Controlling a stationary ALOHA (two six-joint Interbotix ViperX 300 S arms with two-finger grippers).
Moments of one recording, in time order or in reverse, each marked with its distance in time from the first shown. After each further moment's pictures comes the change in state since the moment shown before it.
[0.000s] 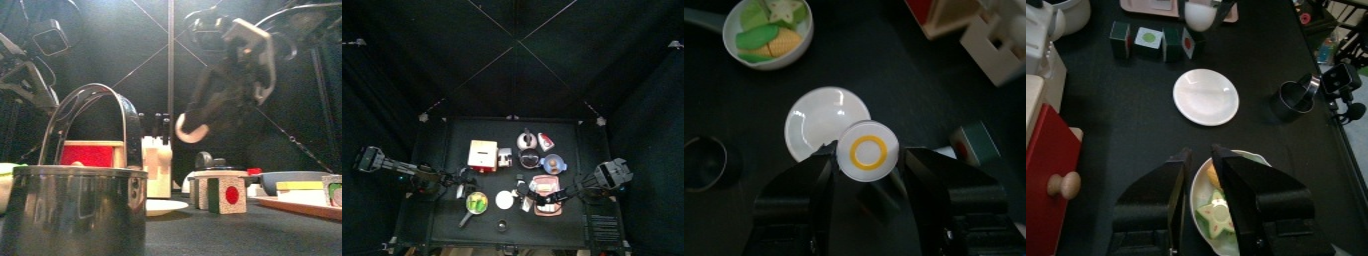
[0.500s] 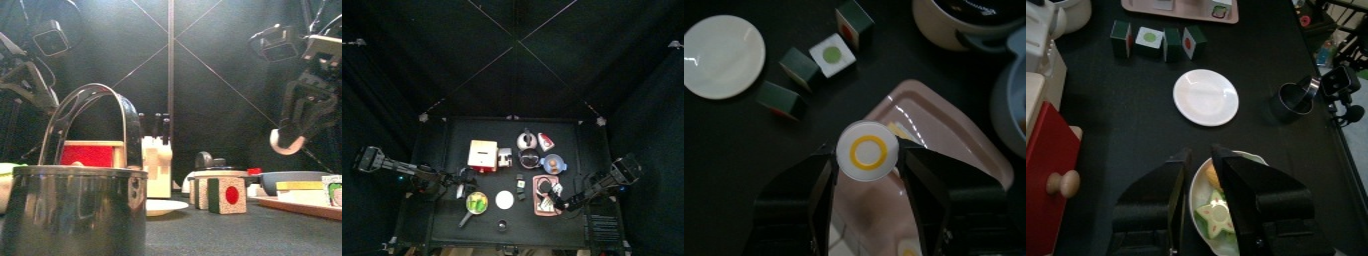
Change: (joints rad) left arm 0.003 0.000 0.002 -0.017 0.000 -0.002; right arm 0.201 -0.196 0.176 0.454 0.371 -0.005
